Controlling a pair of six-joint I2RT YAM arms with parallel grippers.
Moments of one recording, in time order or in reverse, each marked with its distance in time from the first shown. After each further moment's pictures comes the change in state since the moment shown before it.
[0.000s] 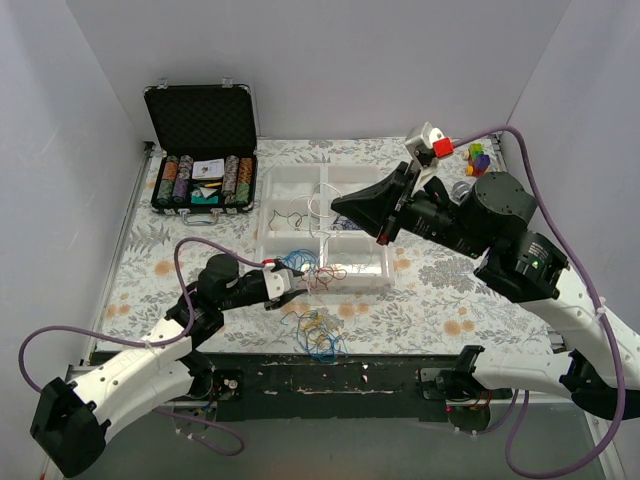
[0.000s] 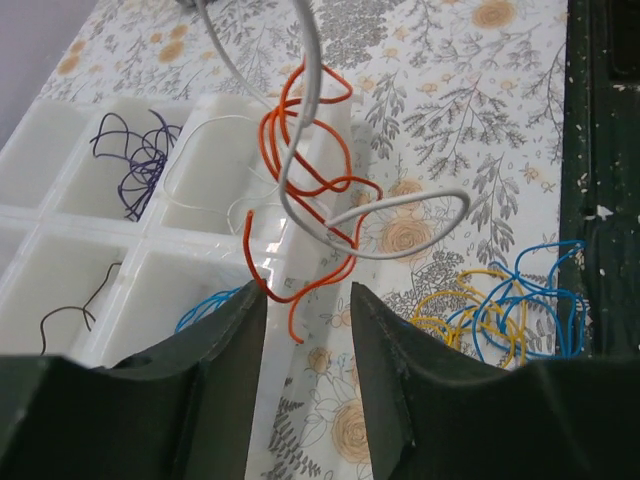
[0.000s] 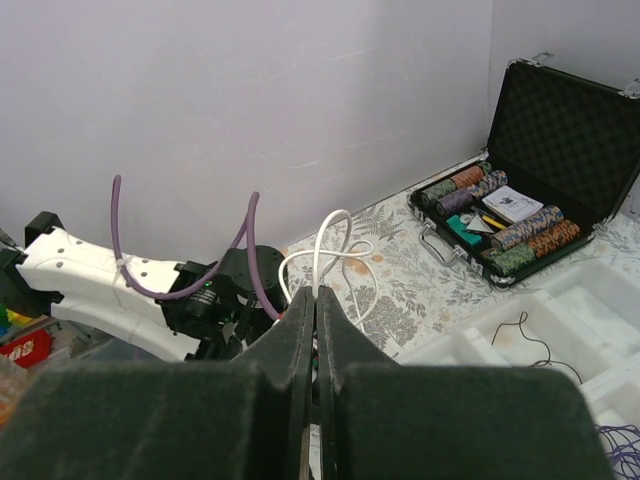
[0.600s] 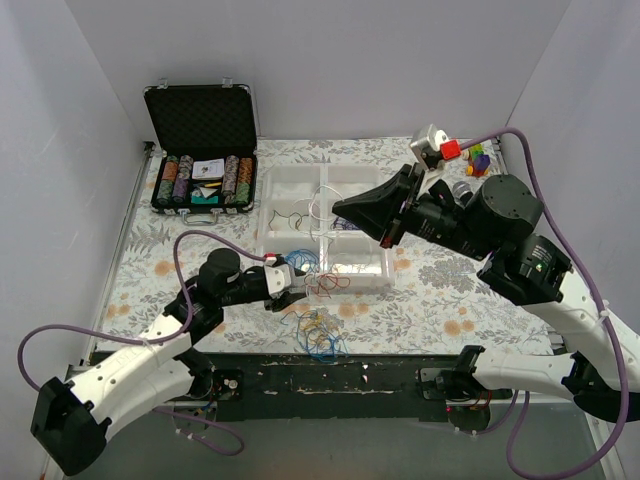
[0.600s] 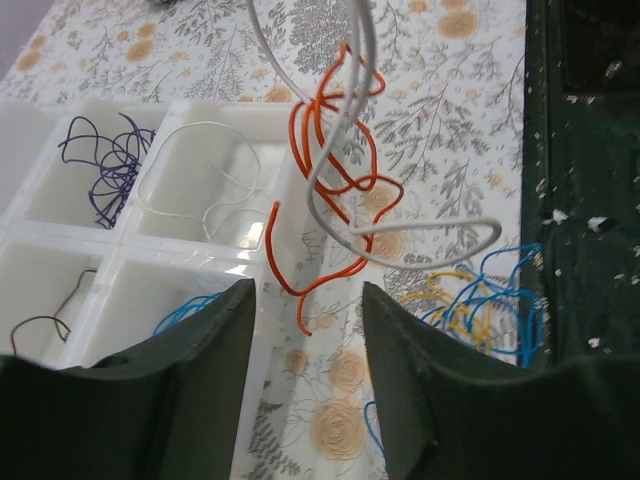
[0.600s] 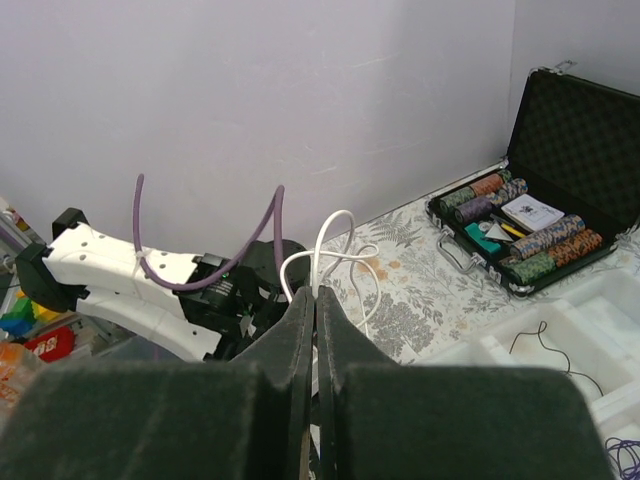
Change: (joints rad) left arm 0.000 0.039 0.076 -0.098 0.071 0.002; right arm 0.000 -0.025 -0.011 0.027 -0.034 0.024
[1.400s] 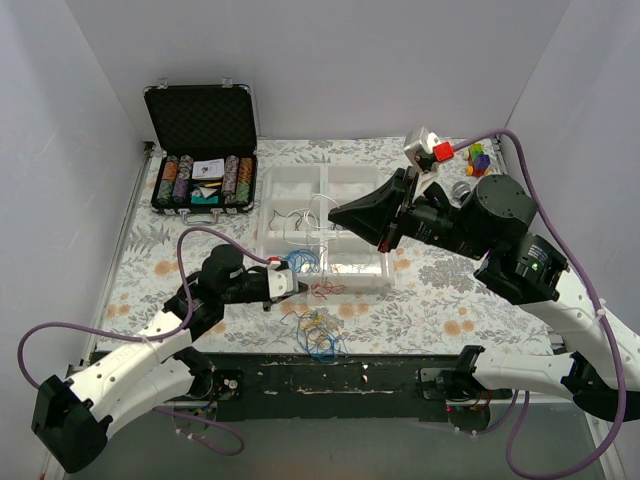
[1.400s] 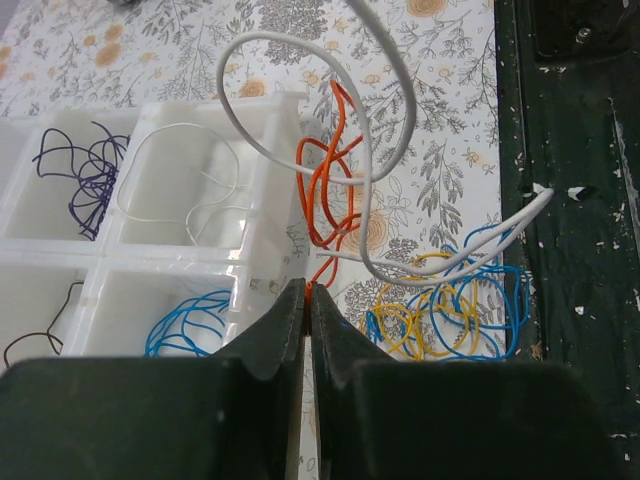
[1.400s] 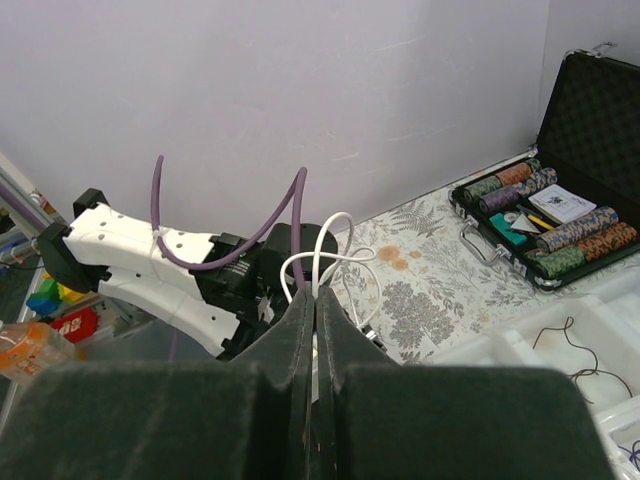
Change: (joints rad) left arm 0.002 0.015 0.055 -0.123 0.058 0.080; right arm 0.000 0.006 -0.016 -0.001 -0.058 0.021
